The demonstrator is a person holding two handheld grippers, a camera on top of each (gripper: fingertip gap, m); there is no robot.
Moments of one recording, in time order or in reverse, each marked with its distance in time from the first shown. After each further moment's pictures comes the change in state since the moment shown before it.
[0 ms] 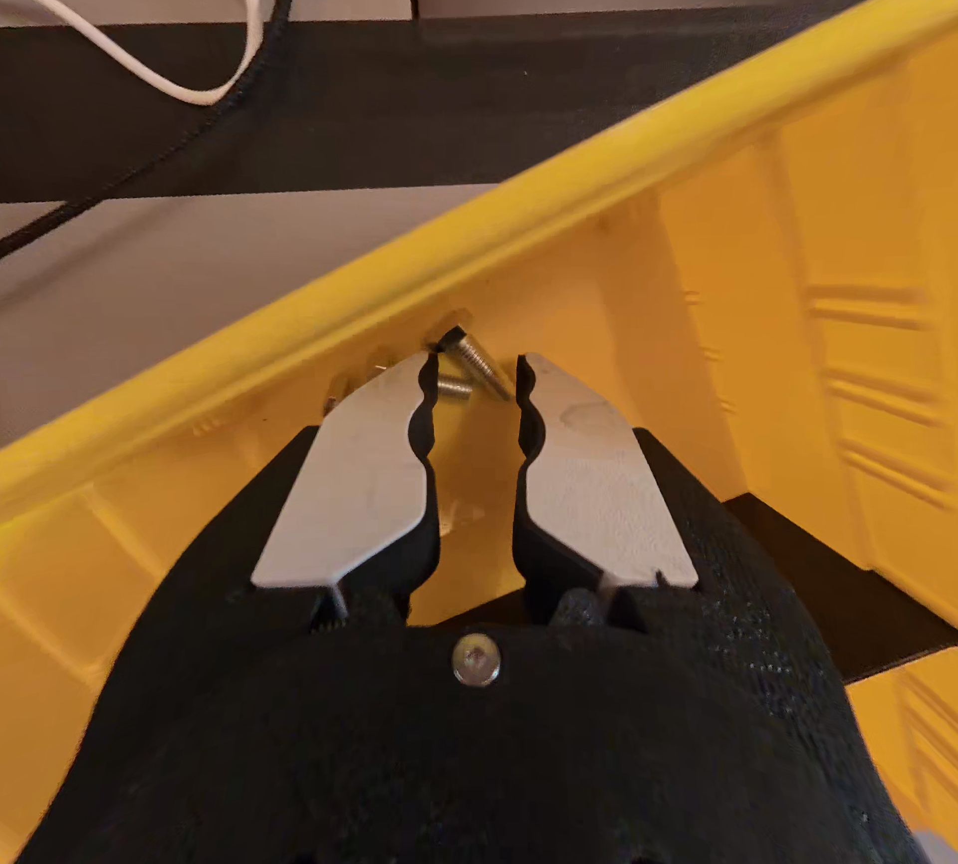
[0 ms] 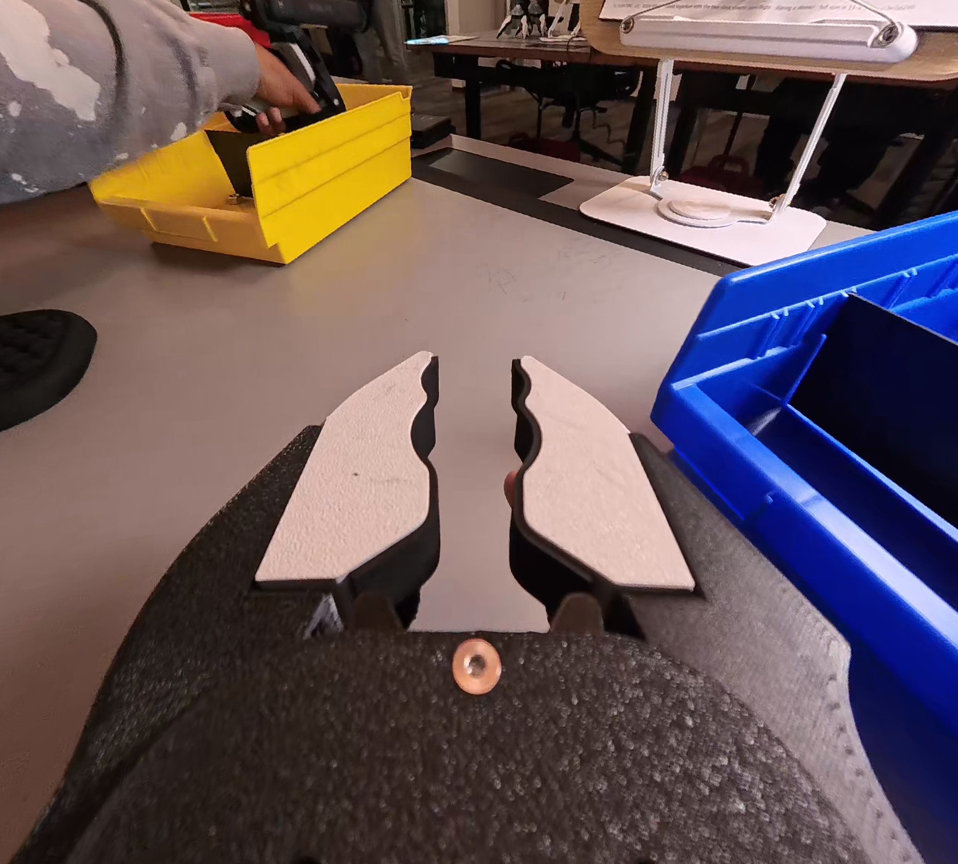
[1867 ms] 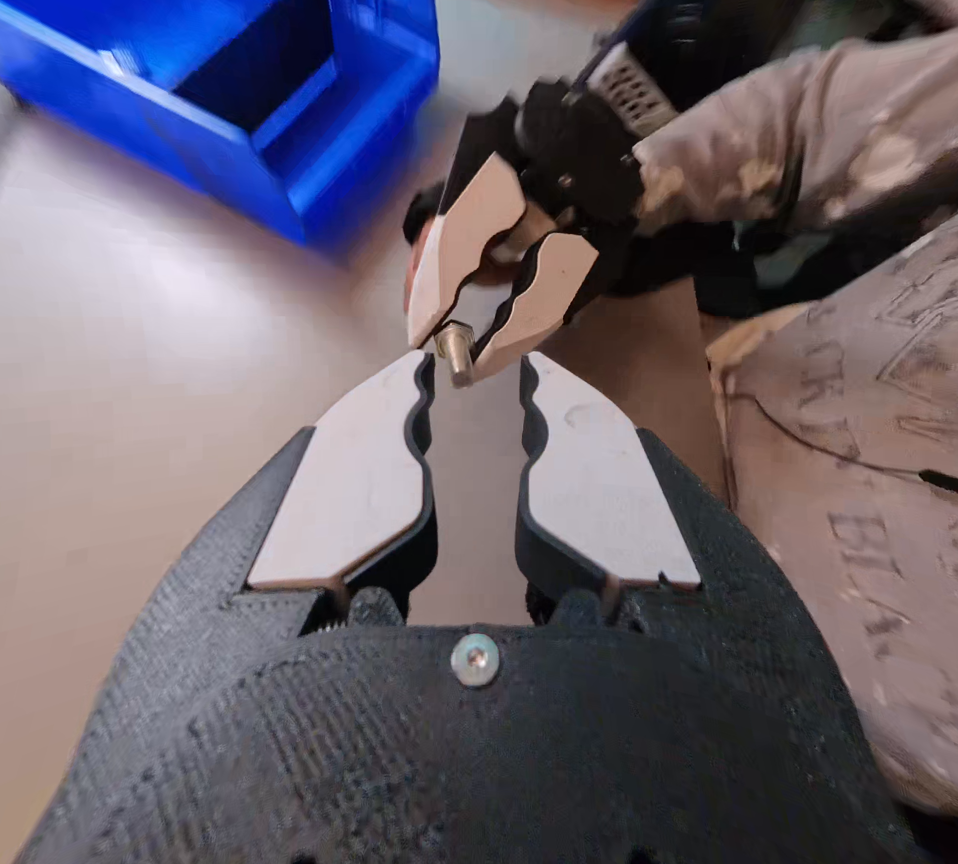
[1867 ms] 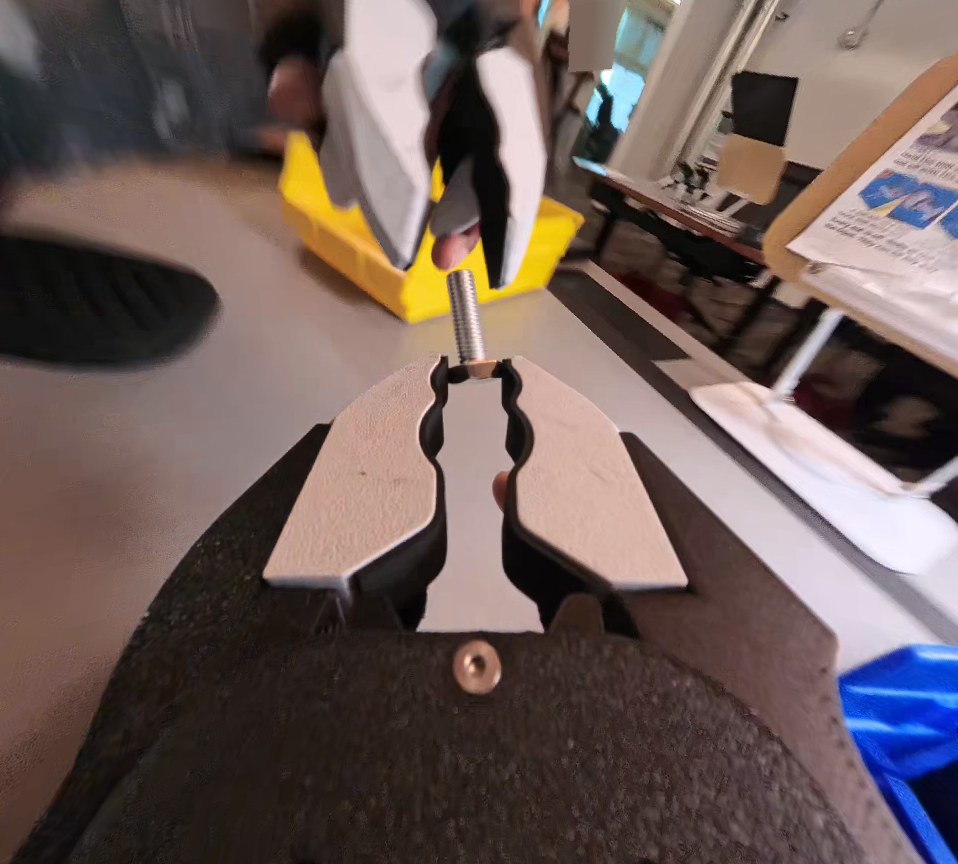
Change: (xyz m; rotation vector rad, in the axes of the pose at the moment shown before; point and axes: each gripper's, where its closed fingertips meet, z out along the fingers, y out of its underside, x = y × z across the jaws) left arm 0.402 0.204 -0.195 0.359 0.932 1.162; right arm -0.072 -0.041 0.036 0.168 -0.309 -0.366
